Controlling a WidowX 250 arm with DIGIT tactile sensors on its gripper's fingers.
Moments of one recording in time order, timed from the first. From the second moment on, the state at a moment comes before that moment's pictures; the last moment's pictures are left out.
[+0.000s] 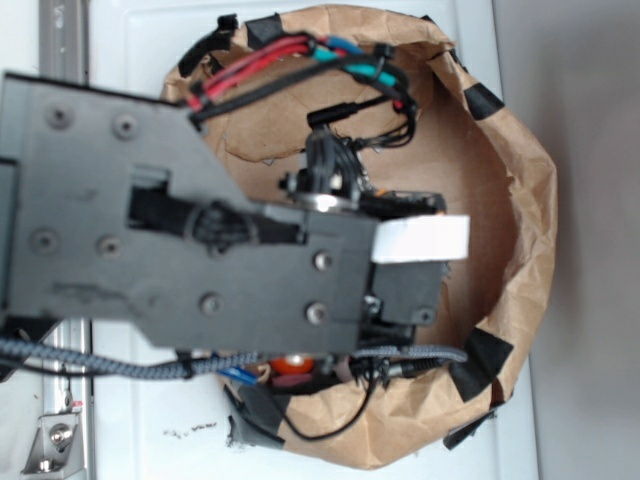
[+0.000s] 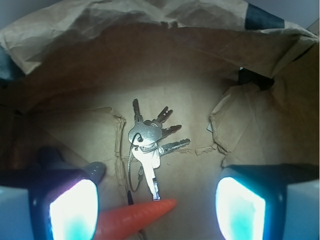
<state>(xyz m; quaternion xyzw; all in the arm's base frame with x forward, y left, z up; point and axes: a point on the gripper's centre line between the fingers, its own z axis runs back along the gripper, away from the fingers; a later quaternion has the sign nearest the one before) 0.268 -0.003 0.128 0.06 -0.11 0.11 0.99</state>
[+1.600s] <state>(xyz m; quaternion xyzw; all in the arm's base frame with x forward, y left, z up) 0.301 0.008 0.070 -0.01 -0.05 0.07 1.00</state>
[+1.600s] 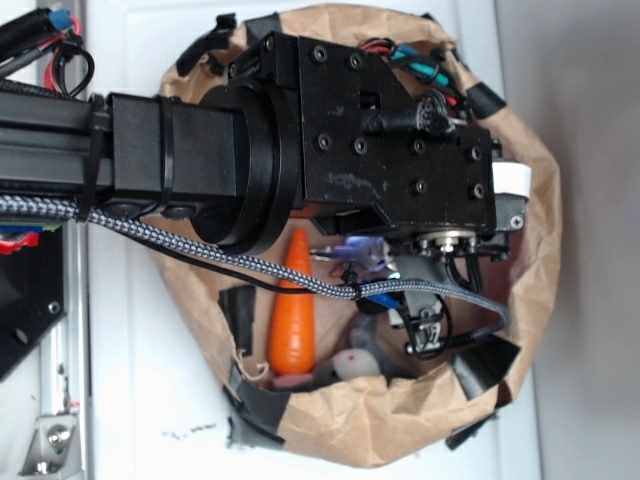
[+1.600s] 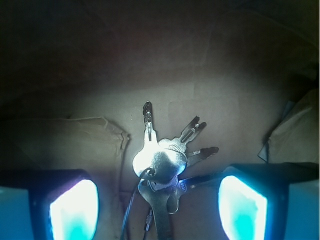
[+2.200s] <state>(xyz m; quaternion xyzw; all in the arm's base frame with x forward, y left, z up) 0.292 0.010 0.064 0.00 -0.07 0.07 1.00</state>
